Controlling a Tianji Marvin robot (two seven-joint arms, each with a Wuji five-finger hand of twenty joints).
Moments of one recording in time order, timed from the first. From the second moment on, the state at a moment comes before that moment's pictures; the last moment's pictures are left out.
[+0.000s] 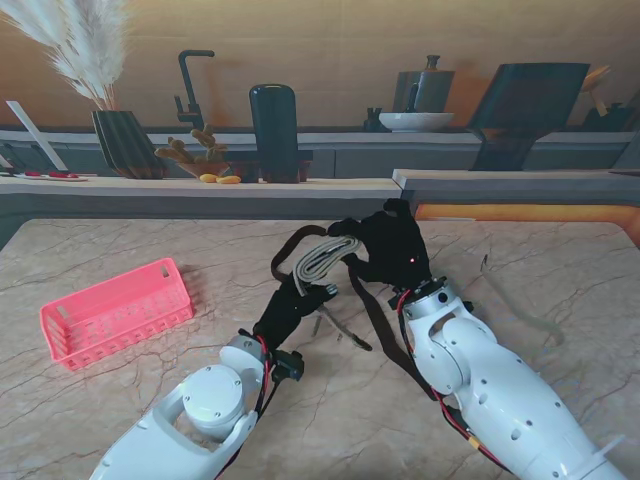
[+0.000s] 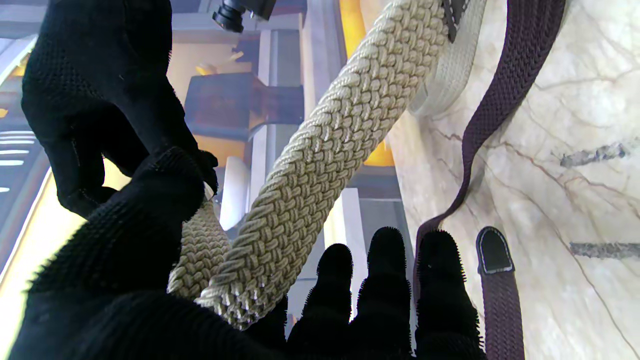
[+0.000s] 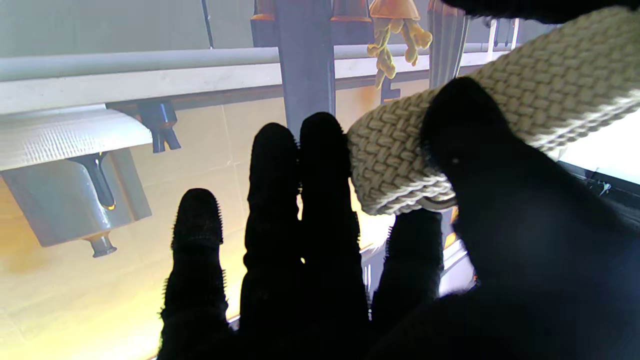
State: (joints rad) left arm 1.47 -1.26 -0.95 -1.54 -0.24 -0.10 0.17; right arm -1.31 -1.12 0.99 -1.44 -1.09 -0.11 -0.70; left_hand 0.67 -0.43 0.45 -0.07 0.17 0.09 0.36 0.34 0.28 0.20 0.25 0.31 0.32 0.22 0.26 0.42 0.07 0.21 0.71 0.38; right_hand 0.66 -0.74 0.79 -0.20 0.68 -0.35 0.71 0.09 1.13 0.02 0.67 0.33 0.84 0.03 0.80 0.67 0.26 0.25 0.88 0.43
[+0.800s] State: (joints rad) left arm 1.45 -1.31 -0.92 -1.47 -0.14 -0.16 0.42; right arm -1.27 -1.15 0.84 -1.33 -0.87 -0.21 -0.59; left_hand 0.63 -0.43 0.47 -0.07 0.14 0.04 0.23 0.26 0.24 0.16 0.29 0.28 0.30 0.18 0.30 0.41 0.07 0.15 0.72 0.37; right_hand 0.66 -0.74 0.77 -0.19 0.68 -0.07 0.84 0.13 1.14 0.12 0.71 0.33 0.84 0.12 0.84 0.68 0.26 0.25 0.88 0.42
